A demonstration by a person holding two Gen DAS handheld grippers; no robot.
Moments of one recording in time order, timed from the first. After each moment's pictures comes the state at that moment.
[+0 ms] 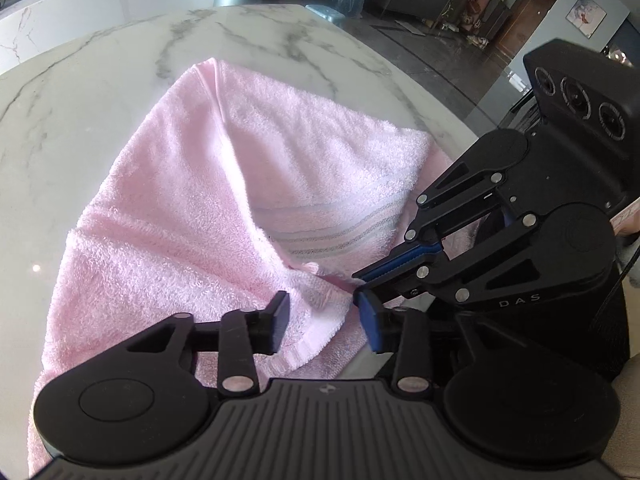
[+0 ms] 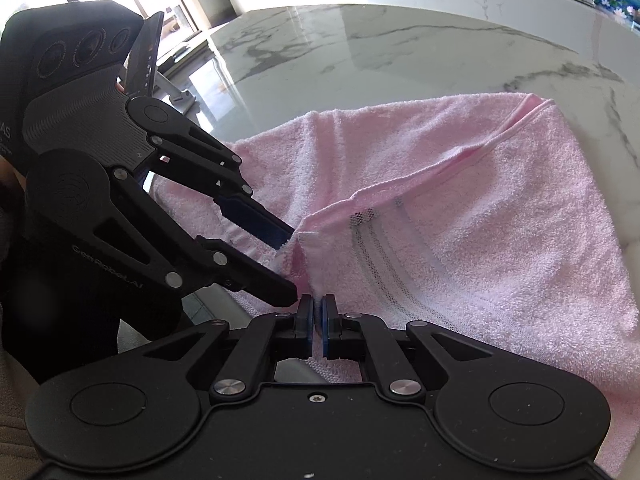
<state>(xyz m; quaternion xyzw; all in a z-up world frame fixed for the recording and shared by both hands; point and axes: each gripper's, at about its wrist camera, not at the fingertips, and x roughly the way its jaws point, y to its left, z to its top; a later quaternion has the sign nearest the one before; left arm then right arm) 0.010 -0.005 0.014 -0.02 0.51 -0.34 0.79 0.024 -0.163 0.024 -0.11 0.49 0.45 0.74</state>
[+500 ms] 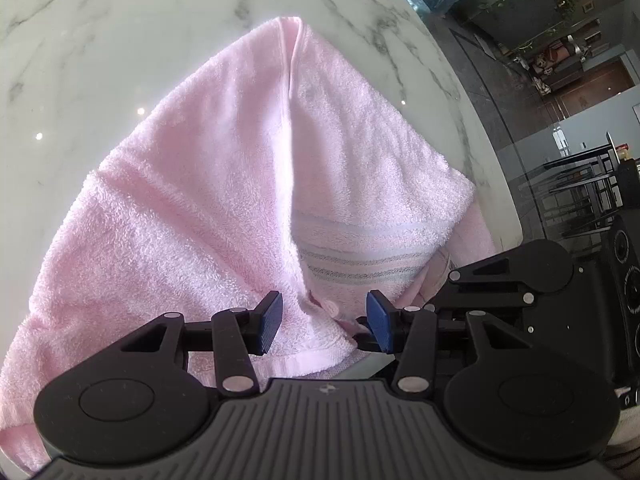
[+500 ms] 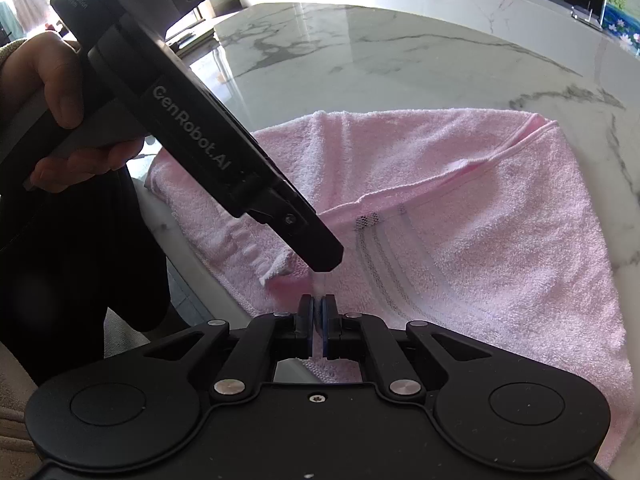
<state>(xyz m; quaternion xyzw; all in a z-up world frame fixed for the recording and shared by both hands) 0.060 -0.009 0.001 -0.14 0.62 -0.23 0.74 0.009 -0.151 0.030 -0.16 0.47 0.44 0.75</state>
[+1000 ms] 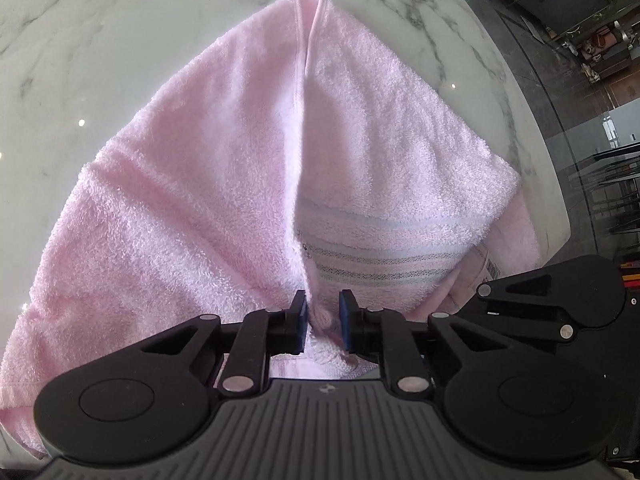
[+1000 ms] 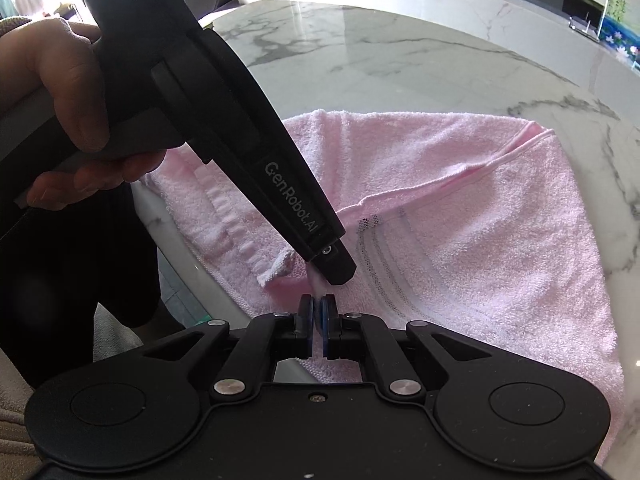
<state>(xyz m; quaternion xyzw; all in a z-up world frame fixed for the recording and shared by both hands) 0.064 -0.041 -0.010 -0.09 0.64 -0.18 0.74 0.000 -0.148 0.031 -0.17 0.46 0.43 0.76</state>
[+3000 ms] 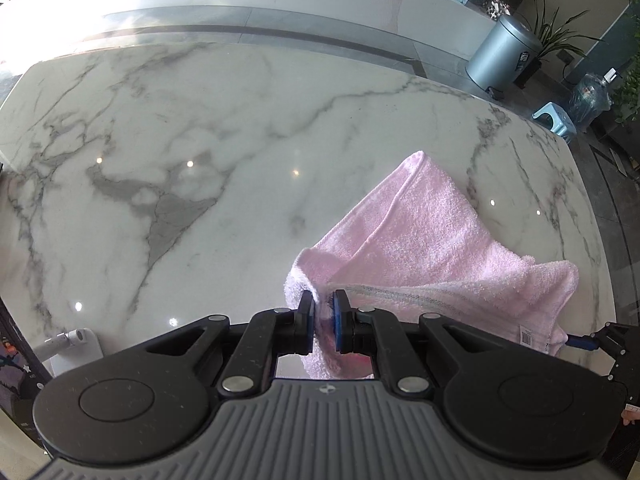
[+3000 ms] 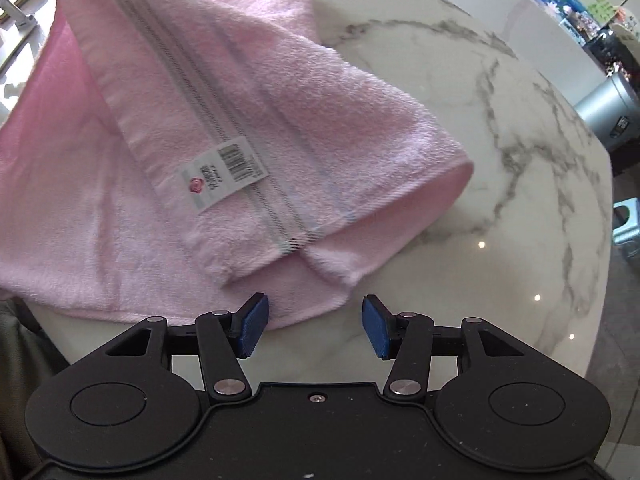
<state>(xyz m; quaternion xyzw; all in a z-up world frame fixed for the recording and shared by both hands) 0.101 0.146 0.071 -0.14 0.55 0.00 0.82 0.096 -0.191 0.007 -0.31 0.53 0.26 0.75</state>
